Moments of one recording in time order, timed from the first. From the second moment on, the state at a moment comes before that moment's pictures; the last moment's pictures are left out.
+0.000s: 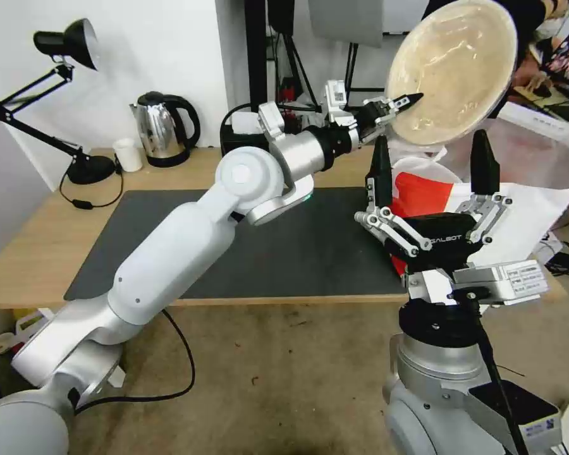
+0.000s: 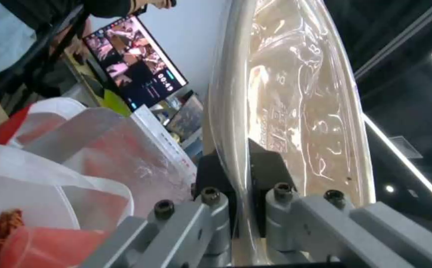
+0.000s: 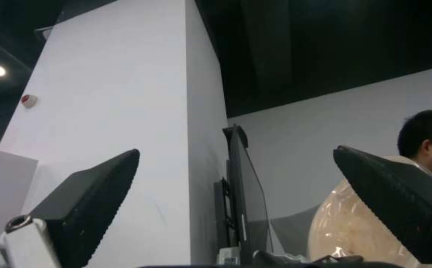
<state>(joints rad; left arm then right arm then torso) 0.22 -1.24 0.22 -1.82 -1.98 0.28 -0.23 -1.45 1.46 0.14 2.50 -0.12 0.42 0.14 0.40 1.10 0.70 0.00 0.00</state>
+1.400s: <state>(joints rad) 0.21 -1.27 0.33 -1.76 -1.94 0.31 -0.11 -1.45 1.47 0.14 2.50 -0.11 0.43 0.14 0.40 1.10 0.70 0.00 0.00</state>
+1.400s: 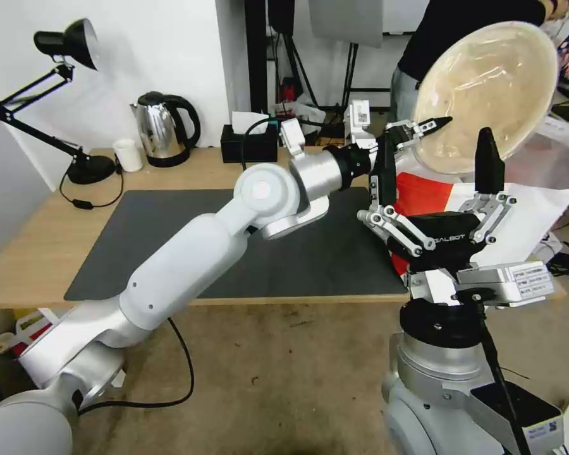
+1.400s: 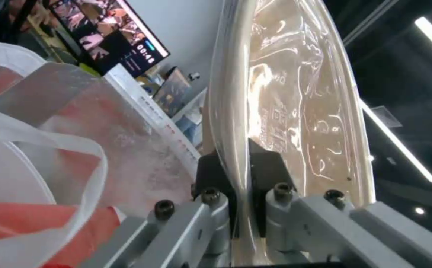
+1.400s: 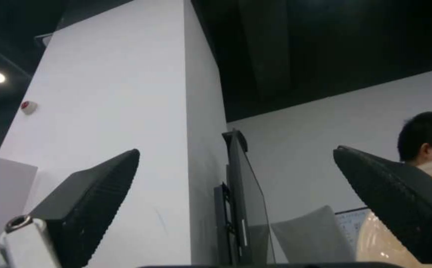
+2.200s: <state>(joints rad) 0.18 -1.31 0.38 -1.65 -1.86 0.31 -0.05 -1.47 1.49 0.12 2.50 -0.12 0.46 0.14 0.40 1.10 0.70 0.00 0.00</state>
